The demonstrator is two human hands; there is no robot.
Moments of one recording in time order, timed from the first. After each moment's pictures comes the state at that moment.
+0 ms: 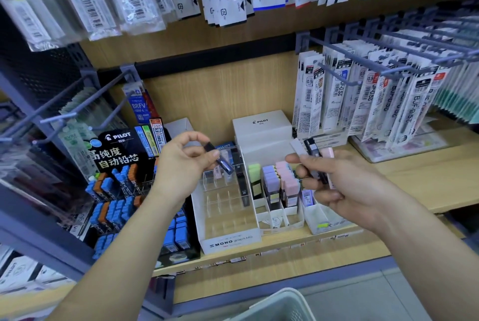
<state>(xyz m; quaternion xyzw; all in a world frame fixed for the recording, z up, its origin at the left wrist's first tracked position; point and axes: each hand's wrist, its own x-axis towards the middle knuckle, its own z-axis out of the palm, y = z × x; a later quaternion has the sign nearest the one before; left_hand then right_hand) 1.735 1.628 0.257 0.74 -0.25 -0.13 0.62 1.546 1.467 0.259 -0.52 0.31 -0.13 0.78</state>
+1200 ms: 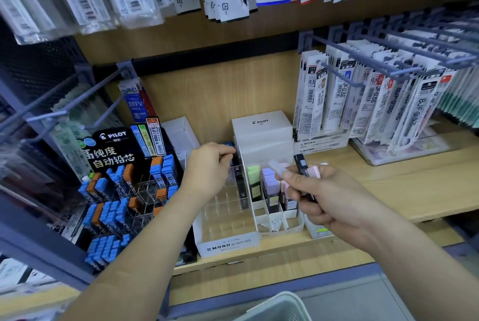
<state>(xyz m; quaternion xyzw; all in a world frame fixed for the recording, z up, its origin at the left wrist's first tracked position) 1.743 1.588 0.226 0.87 -0.38 0.04 0.32 1.551 1.482 0.247 -0.59 0.28 -0.09 0.75</state>
